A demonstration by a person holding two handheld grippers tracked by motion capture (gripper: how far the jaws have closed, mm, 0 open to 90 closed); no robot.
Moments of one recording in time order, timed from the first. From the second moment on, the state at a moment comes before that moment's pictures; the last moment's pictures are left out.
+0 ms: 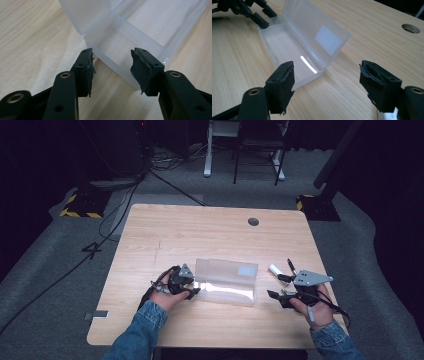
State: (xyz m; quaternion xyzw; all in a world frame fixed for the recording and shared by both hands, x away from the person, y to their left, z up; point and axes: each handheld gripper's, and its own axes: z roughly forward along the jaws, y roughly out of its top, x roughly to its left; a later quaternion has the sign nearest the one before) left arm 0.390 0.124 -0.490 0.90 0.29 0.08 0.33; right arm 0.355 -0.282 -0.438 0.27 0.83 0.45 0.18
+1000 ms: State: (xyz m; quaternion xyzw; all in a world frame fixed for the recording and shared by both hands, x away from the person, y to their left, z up) left arm 0.339 0.105 -0.487 0.92 0.22 0.08 0.32; right arm 0.398 -0.301 -0.421 0.36 0.83 0.38 0.19
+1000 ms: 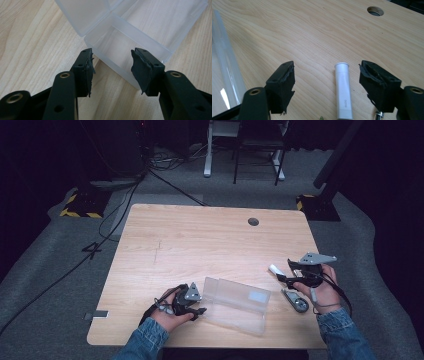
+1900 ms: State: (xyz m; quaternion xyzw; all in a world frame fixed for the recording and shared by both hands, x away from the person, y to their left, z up) left arm 0.341 0.149 -0.480 0.87 0.32 0.14 0.34; right arm 0.413 -0.334 -0.423 0.42 0.82 0.35 0.19
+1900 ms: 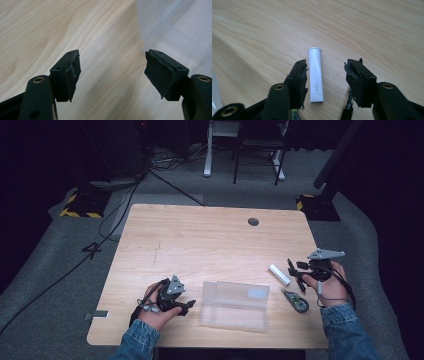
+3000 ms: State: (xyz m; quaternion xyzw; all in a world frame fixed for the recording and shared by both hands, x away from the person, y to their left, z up) left arm 0.350 0.186 -0.504 0.85 0.37 0.14 0.35; right arm 0.474 -0.347 -0.477 0.51 0.80 0.26 0.16
